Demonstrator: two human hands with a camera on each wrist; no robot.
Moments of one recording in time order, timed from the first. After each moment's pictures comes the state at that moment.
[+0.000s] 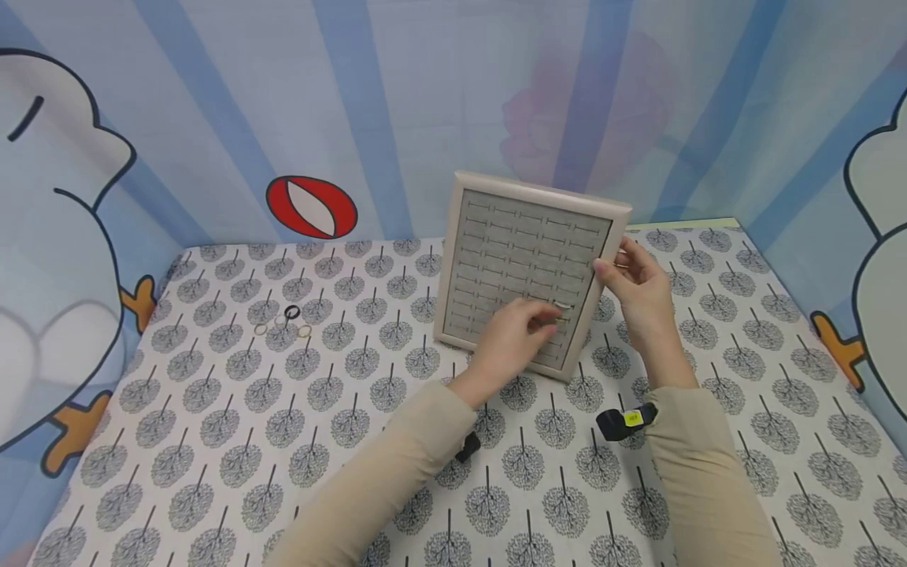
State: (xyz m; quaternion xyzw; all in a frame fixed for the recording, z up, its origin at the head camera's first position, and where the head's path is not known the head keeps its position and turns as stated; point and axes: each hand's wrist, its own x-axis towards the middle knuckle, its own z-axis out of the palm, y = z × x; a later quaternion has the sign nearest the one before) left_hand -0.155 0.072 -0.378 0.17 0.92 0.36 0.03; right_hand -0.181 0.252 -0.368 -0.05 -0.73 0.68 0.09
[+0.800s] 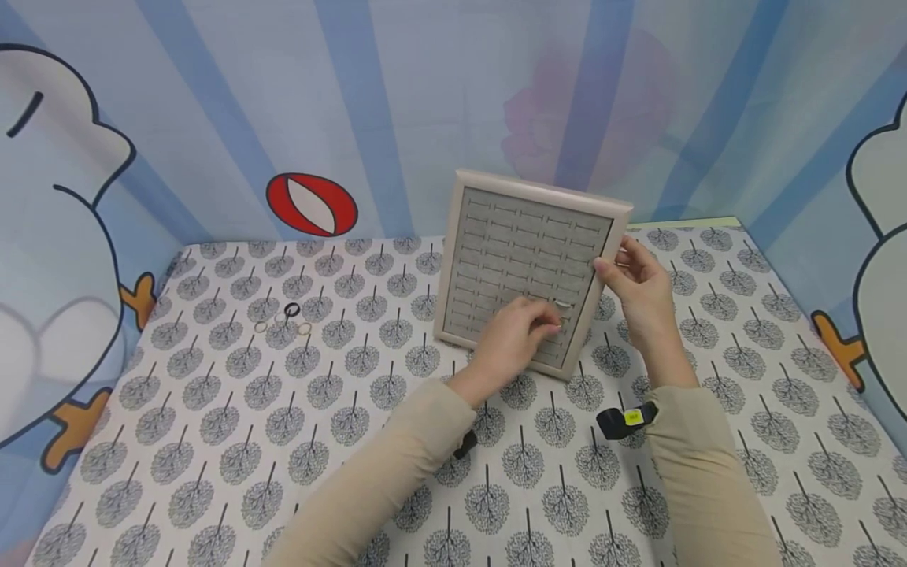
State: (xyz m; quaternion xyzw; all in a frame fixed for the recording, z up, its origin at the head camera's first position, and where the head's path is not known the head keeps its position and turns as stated) left_hand -0.156 0.073 -0.379 0.19 0.93 0.31 0.02; right_hand -0.179 0.252 -0.368 -0.02 -0.71 0.70 0.09
